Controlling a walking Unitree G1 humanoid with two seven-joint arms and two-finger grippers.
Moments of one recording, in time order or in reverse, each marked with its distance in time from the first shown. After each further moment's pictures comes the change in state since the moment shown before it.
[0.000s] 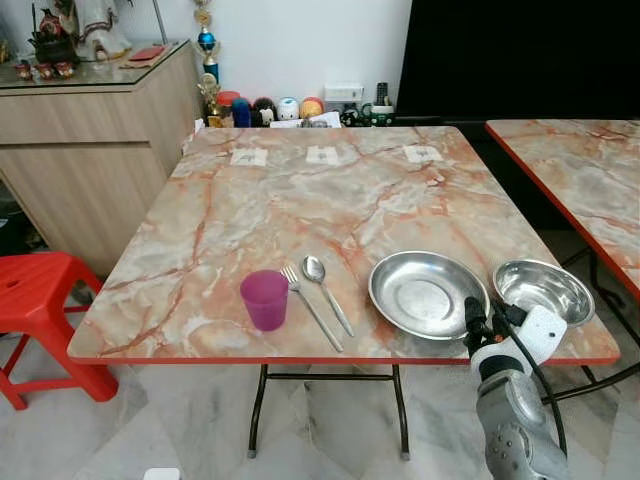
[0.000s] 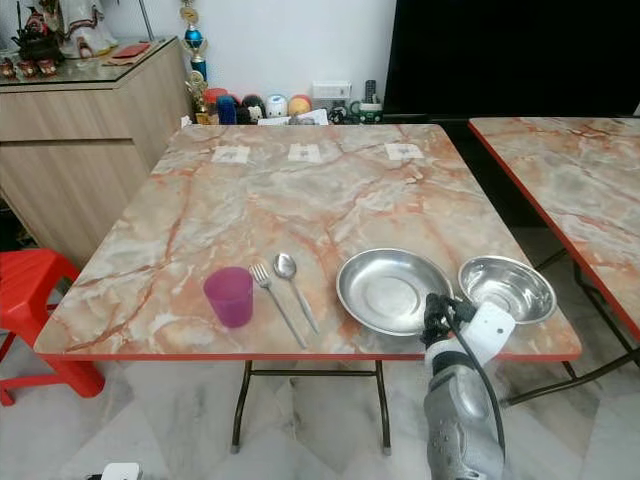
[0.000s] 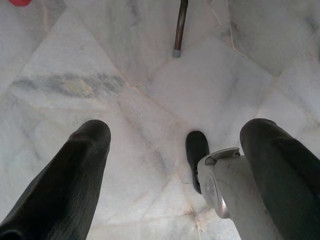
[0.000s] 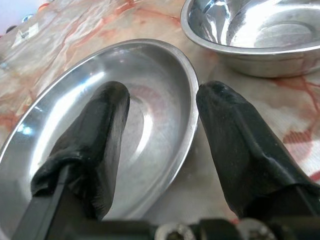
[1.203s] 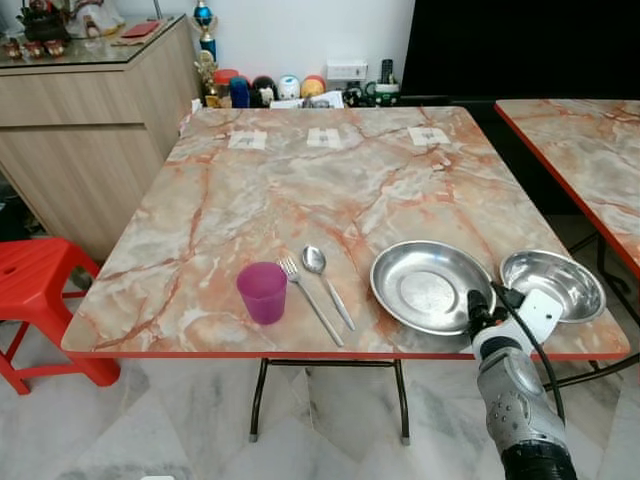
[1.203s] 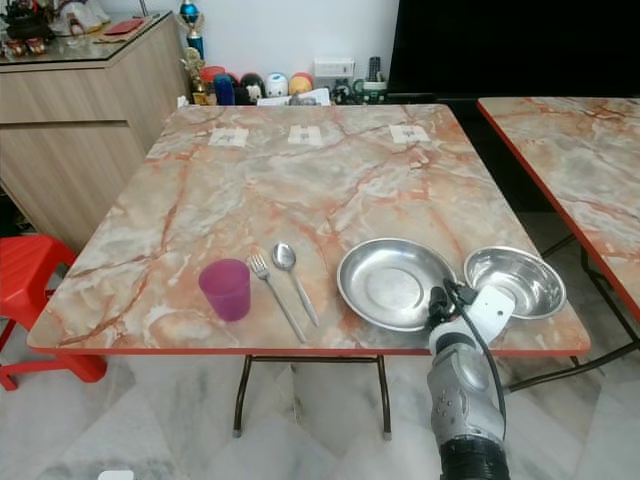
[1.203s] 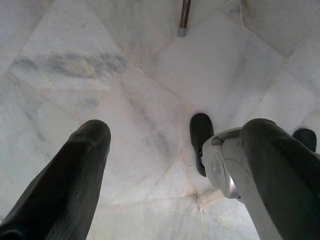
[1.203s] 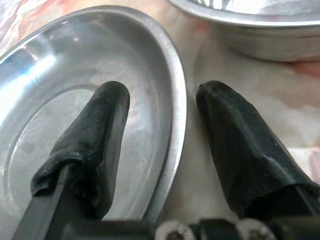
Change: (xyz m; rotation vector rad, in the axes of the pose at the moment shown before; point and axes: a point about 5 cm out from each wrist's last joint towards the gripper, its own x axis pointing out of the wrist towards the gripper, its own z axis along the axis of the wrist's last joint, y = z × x) left arm -0.004 0.005 -0.009 -0.002 0.016 0.012; right arm 0.027 0.001 0.005 -0.002 0.060 -0.053
